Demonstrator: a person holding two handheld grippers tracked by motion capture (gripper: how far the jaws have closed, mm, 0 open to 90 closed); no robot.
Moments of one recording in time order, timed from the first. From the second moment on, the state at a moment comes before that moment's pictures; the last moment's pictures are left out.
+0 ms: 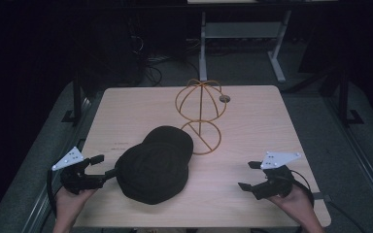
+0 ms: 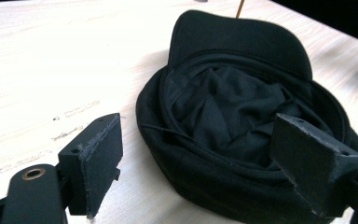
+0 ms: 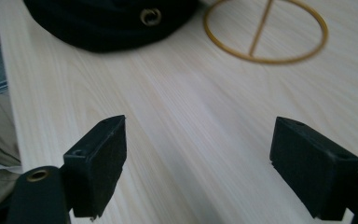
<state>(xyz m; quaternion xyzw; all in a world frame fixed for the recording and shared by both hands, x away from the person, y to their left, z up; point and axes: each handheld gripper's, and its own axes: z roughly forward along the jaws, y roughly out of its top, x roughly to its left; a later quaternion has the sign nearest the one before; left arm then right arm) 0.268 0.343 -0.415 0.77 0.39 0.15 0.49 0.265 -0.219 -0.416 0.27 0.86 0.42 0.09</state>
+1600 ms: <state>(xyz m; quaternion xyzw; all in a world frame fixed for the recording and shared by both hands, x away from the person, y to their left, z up) 0.270 0.345 -0.415 0.76 0.40 0.12 0.50 0.307 0.017 -0.405 -0.01 0.95 0.30 0.00</state>
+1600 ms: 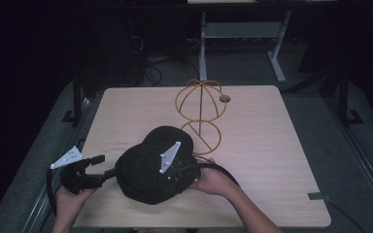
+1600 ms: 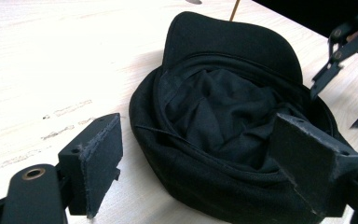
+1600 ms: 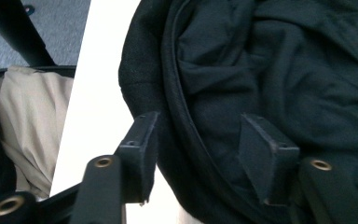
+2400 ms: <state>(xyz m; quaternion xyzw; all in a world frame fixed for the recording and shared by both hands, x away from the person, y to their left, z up) 0.270 0.347 -0.414 0.76 0.39 0.12 0.51 0.291 0.042 -0.421 -0.05 0.97 0.26 -0.01</state>
